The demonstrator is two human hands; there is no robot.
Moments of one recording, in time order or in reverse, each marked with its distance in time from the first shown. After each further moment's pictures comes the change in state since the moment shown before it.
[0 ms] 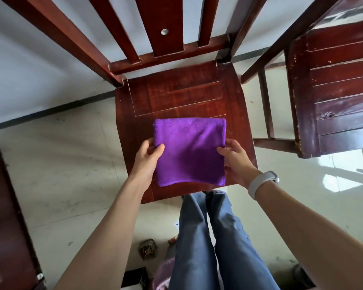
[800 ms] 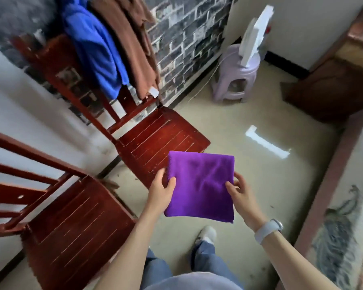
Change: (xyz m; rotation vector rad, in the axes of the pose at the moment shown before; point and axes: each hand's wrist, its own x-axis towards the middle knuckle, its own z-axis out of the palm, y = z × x) left_hand -0.324 0.051 0.405 0.811 -0.439 0.652; right_hand -0.273 0.011 -0.438 0.319 0.477 -0.492
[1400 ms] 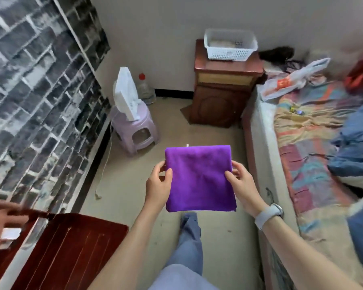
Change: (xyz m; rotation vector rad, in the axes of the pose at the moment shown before) left_hand 0.133 0.284 0.313 0.063 -0.313 0.369; right_hand 0.153 -0.062 -0.335 0.185 0.542 -0.064
